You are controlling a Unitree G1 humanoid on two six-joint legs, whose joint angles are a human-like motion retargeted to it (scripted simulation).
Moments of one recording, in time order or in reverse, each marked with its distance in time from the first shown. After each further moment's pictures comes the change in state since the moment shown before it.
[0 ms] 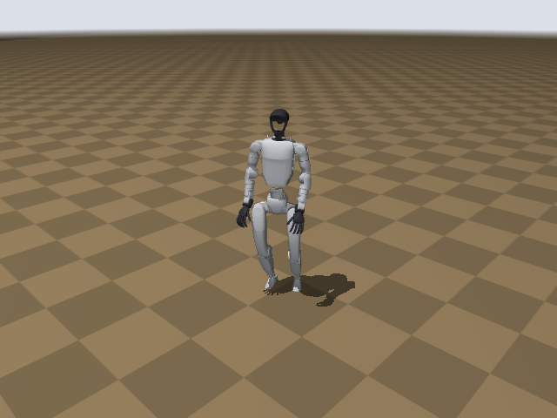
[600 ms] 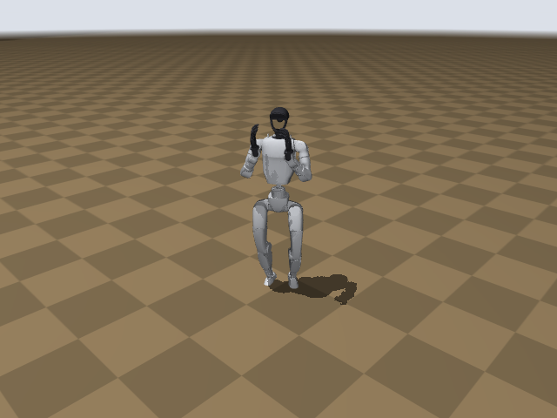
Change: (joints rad) left arm -0.332 0.046 0.298 -1.735 -0.150 -0.190 0.077; right arm -0.328 -0.097 -0.365 -2.011 0.319 -0.222 -0.058; waist 0.037 0.023 -0.094; left_leg -0.085 0.037 0.216 0.064 0.321 0.016; right_leg -0.018 -0.069 -0.058 -0.106 0.319 0.100
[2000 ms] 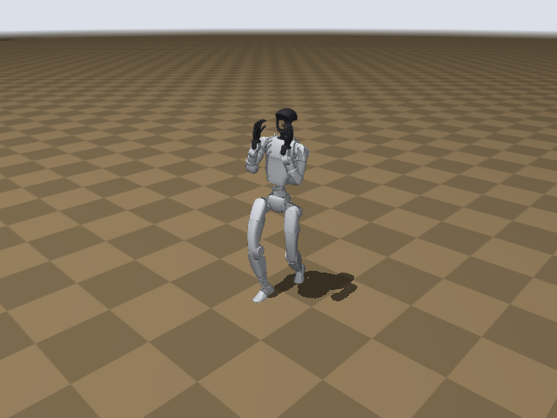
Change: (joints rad) left arm -0.088 -0.056 0.142 -0.168 0.079 -0.078 -0.015; right arm 0.010 0.054 -0.139 -0.114 -0.030 -0.154 0.199; waist -0.037 -0.063 0.078; left_leg 0.103 -0.017 -0.006 0.189 0.044 -0.014; right_leg -0.470 0.047 0.038 0.341 0.054 -0.091
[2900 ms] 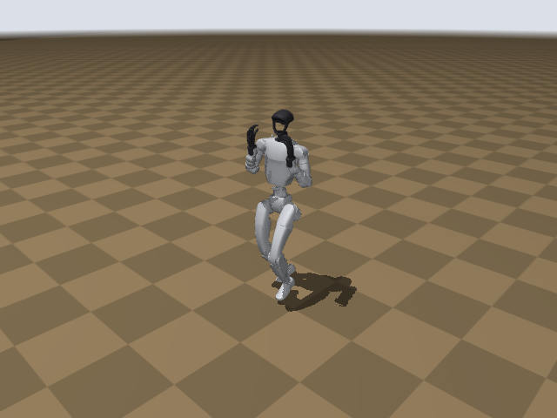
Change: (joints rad) left arm 0.314 0.150 0.227 -0.009 -0.105 0.002 -0.066; right arm 0.153 -0.056 -0.033 0.011 0.142 -0.054 -0.023; waist 0.220 -0.103 0.144; left_leg -0.537 -0.036 -0.026 0.344 -0.053 0.089; right_leg 0.416 -0.082 0.140 0.150 -0.248 0.003
